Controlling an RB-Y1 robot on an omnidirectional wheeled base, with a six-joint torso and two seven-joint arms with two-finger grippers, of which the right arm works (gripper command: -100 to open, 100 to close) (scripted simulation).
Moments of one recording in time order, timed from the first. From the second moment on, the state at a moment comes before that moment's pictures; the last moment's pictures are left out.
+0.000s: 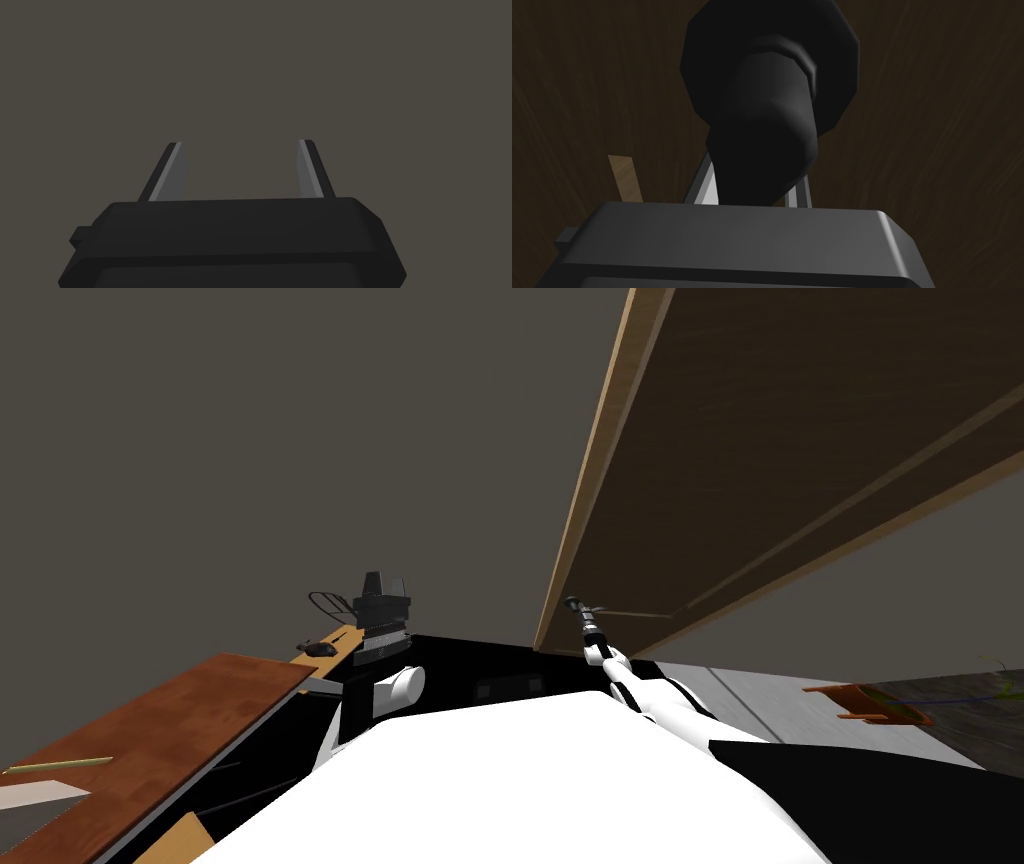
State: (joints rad) arm -0.23 -0.39 -0.07 -0.46 -0.14 -0.81 -0.18
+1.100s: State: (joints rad) arm -0.20 -0.43 0.00 -0.48 -0.10 -0.84 -0.26
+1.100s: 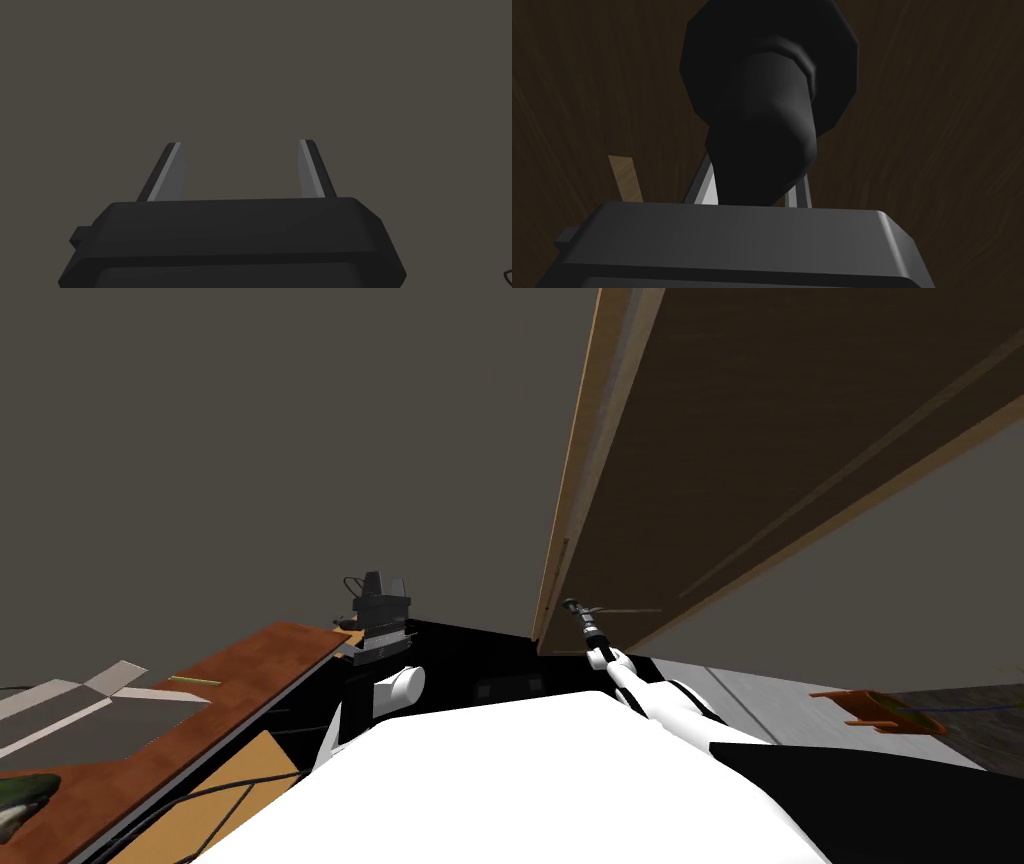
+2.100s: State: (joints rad) arm -0.16 -0.49 0.10 -0.50 -0.05 -0.93 -0.37
